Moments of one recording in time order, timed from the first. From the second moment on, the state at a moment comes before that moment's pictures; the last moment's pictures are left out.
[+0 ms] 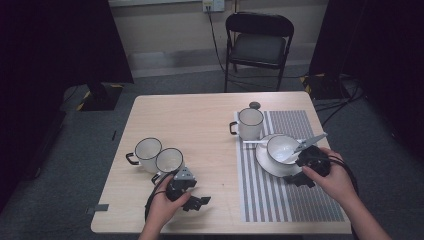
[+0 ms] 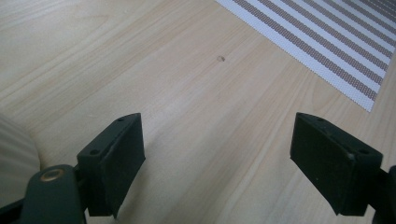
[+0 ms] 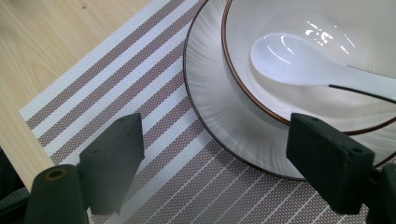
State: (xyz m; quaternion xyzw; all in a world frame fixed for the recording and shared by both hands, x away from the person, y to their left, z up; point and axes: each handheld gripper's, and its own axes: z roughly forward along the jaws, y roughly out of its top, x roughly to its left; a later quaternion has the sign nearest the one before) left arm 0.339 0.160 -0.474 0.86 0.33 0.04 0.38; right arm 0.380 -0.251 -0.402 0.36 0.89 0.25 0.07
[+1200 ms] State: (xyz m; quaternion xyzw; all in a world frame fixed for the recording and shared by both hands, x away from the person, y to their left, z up) left arm 0.330 0.176 -0.482 0.87 0.33 0.04 0.37; right arm 0.370 -0.267 -0.413 0.38 0.89 0.26 0.06
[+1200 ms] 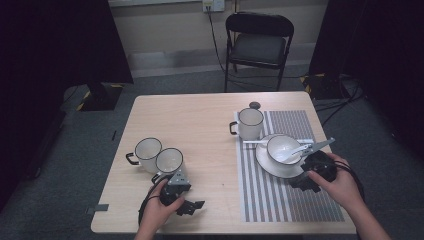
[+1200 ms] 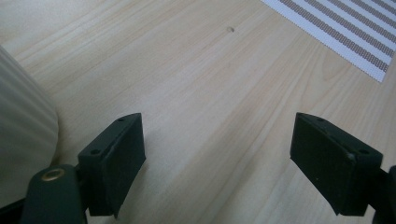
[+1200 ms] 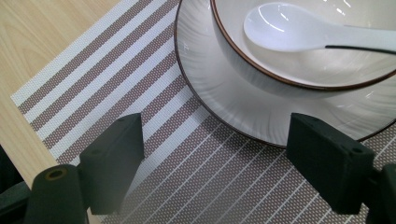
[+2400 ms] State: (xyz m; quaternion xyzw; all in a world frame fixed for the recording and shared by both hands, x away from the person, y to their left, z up) left arm 0.322 0.193 -0.486 0.87 0.33 0.05 0.37; right arm 0.360 -0.286 -0.440 0.41 0.87 0.27 0.05
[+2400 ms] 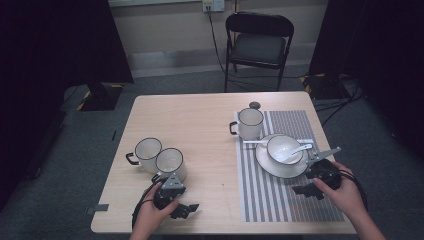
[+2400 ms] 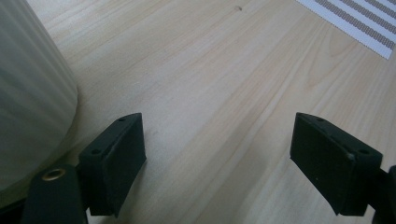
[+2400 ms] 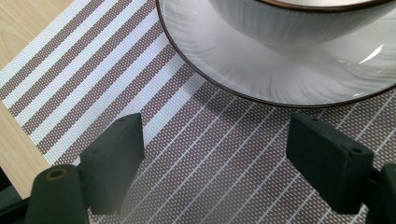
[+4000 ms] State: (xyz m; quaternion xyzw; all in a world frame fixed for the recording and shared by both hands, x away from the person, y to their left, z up) left arm 0.314 0.220 -0.489 0.87 0.33 0.05 0.37; right arm 0.353 -0.296 -0.467 0.43 0.86 0.27 0.04
